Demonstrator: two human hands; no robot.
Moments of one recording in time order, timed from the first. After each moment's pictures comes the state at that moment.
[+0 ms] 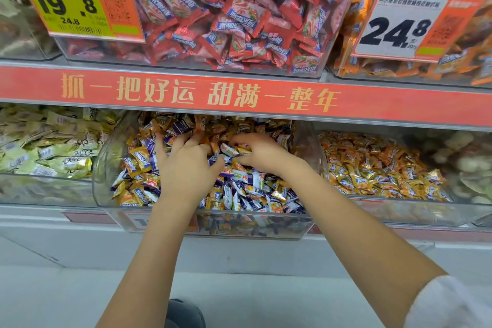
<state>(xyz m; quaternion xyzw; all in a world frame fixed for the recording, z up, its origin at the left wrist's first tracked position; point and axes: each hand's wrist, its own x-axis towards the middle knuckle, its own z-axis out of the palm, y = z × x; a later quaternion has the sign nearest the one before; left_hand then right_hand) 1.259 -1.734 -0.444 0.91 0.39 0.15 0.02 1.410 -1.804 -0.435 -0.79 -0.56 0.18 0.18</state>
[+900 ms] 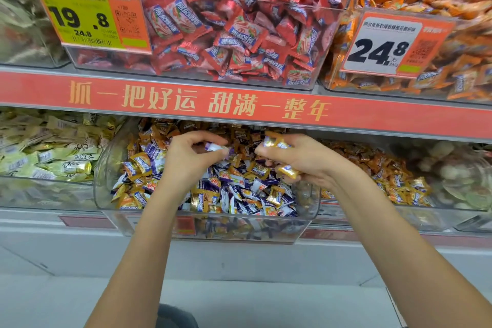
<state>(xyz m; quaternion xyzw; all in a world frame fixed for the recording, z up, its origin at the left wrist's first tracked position) 1.255 -1.737 -0.415 0.74 0.29 0.32 0.52 1.405 -1.876 -0.380 -0.74 -0.29 0.40 0.45</state>
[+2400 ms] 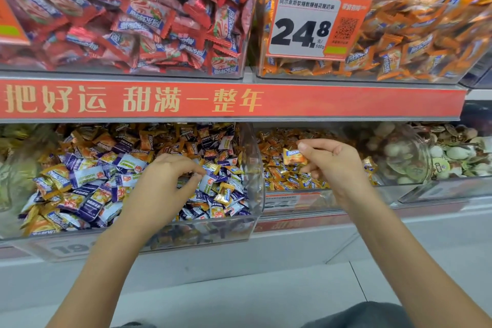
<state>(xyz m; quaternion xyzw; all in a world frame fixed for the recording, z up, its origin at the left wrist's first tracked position) 1.275 -1.776 -0.437 0.93 0.16 0.22 0.23 1.453 -1.988 -0.403 -0.75 -0.13 0.16 0.63</state>
